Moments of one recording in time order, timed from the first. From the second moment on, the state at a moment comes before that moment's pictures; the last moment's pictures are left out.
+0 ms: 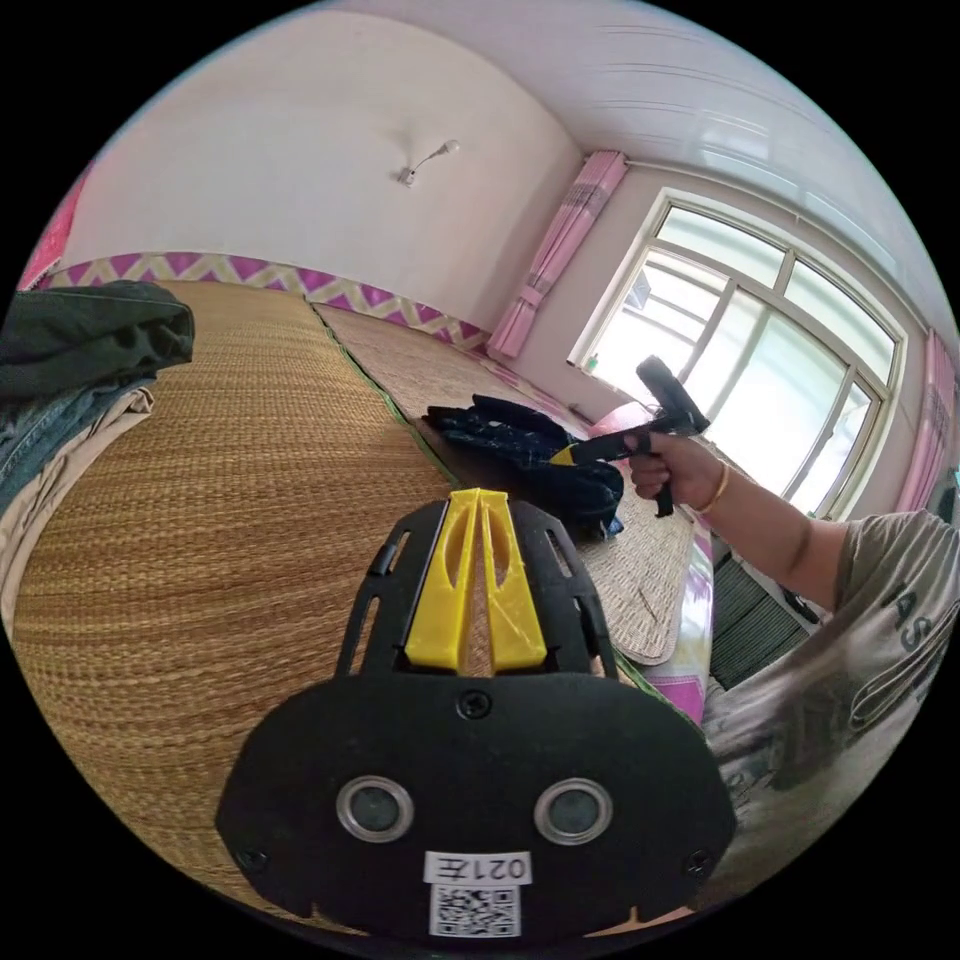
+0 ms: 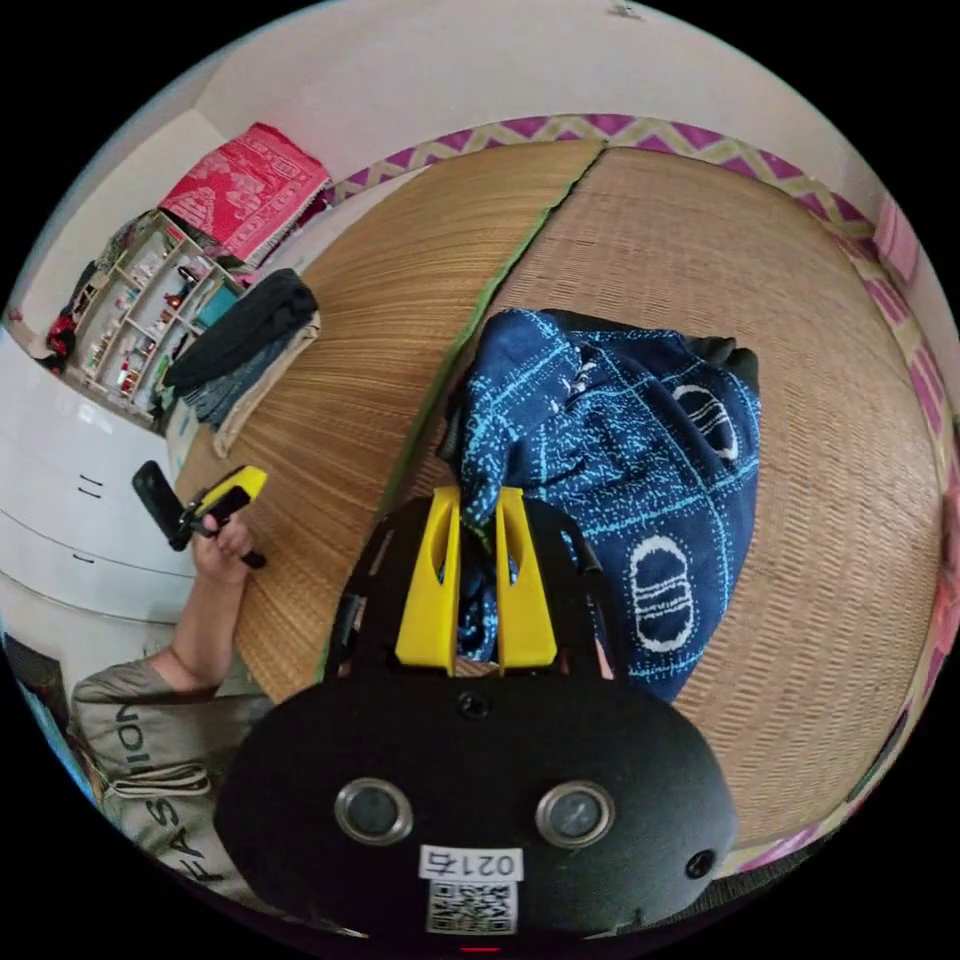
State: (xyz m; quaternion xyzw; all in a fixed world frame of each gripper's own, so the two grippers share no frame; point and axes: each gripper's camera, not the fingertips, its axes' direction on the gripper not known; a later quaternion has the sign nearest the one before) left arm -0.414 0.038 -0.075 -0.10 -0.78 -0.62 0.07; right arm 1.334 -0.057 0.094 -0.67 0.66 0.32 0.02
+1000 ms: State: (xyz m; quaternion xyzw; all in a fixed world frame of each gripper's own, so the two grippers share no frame) left arm -0.359 0.019 0.000 -0.12 -0.78 -0.62 0.06; right arm 1.112 0.210 0.167 -0.81 0.56 0.16 -0.02
